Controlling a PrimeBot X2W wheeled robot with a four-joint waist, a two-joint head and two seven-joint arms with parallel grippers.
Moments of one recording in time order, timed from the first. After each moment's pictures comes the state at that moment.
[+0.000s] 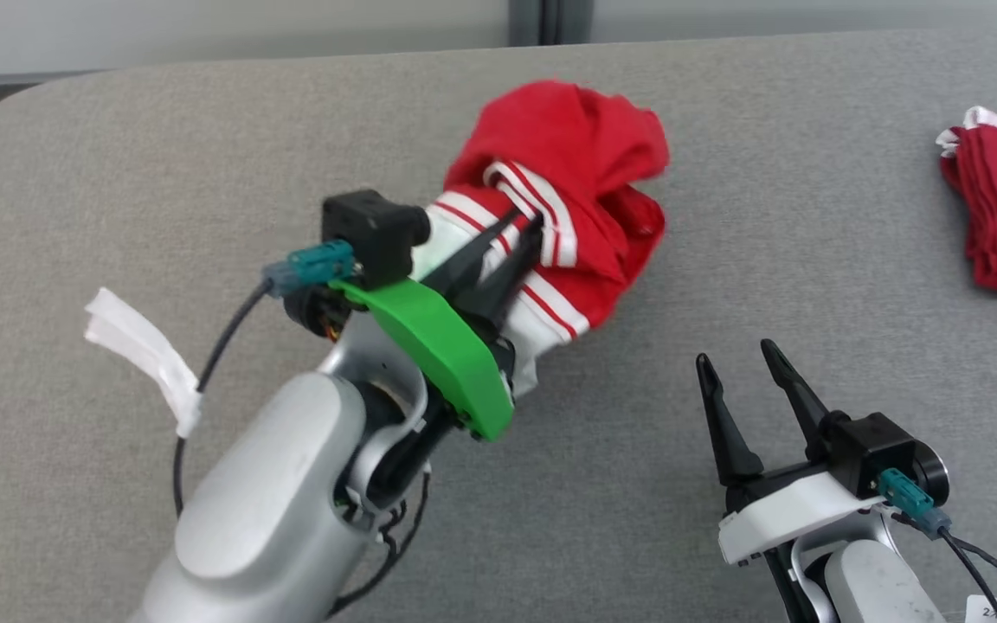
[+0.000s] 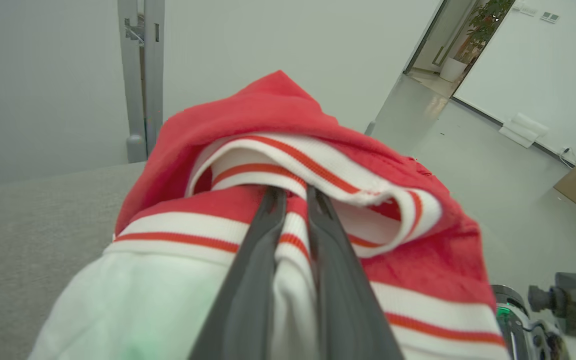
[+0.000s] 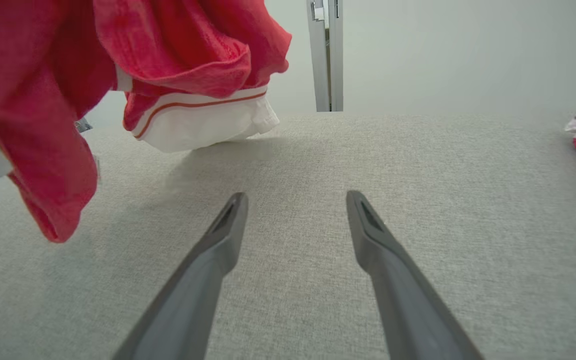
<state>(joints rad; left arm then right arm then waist) -0.62 0.17 -0.64 0.10 -0.76 -0.06 0.17 -0.11 -0.05 0.14 0.21 0.13 0.13 -0.26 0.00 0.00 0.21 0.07</state>
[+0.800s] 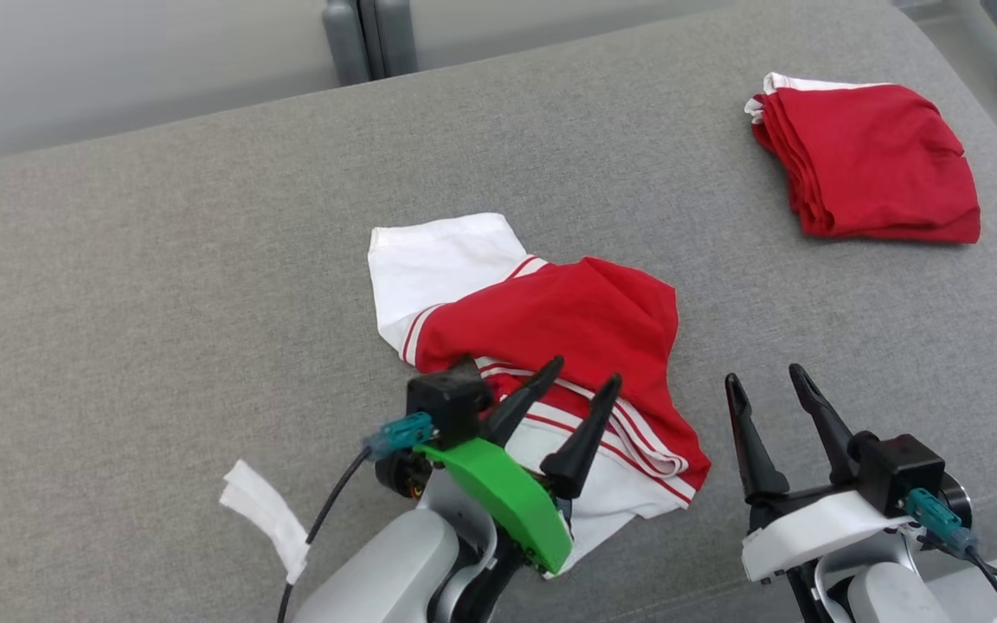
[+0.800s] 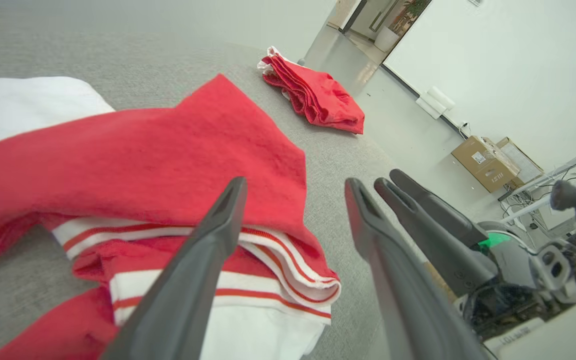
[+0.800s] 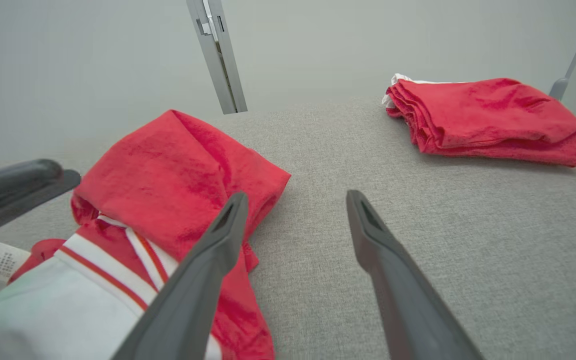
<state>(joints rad) -0.45 0.05 -0.85 0.39 -0.84 -0.06 -0.13 -0.06 -0.05 0.10 0.21 0.17 0.13 -0.26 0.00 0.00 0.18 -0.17</state>
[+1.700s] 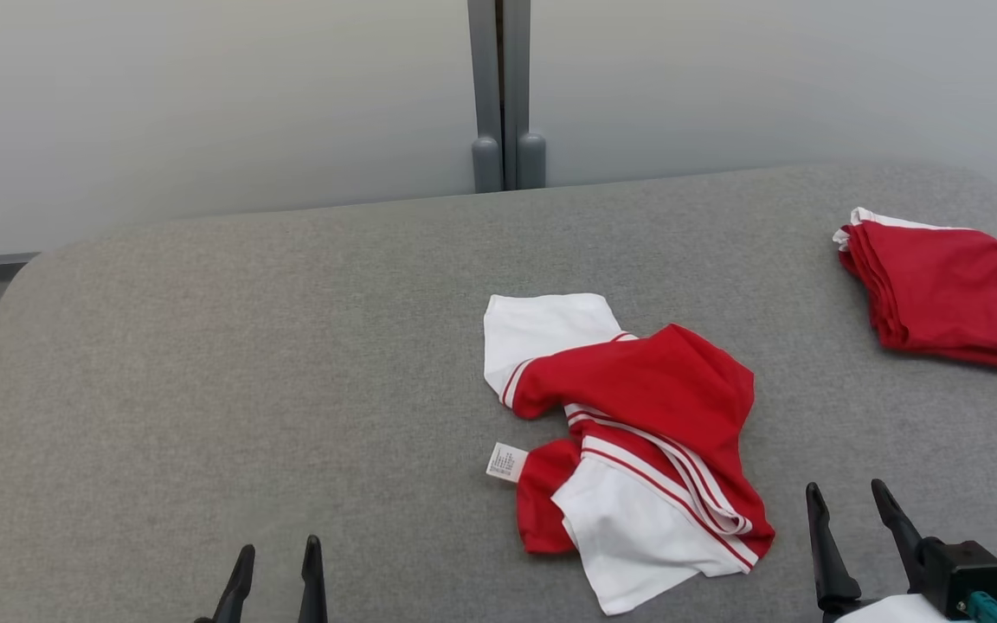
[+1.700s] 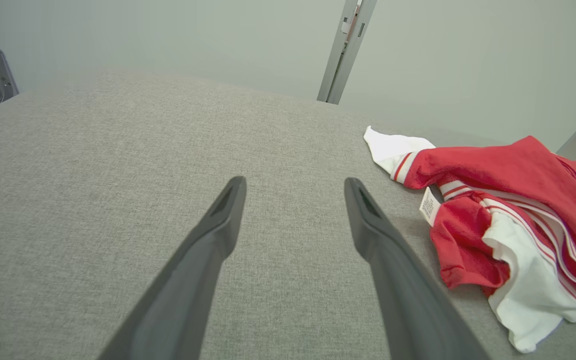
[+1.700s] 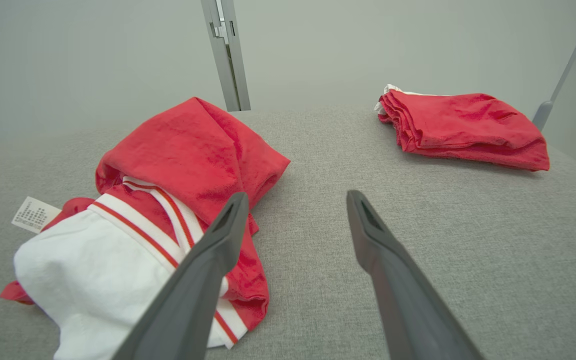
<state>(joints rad) 0.22 0.12 -0.23 0.11 -0.42 0.04 -0.26 0.15 -0.05 -0.06 0.21 0.10 0.13 -0.26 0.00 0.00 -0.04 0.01</state>
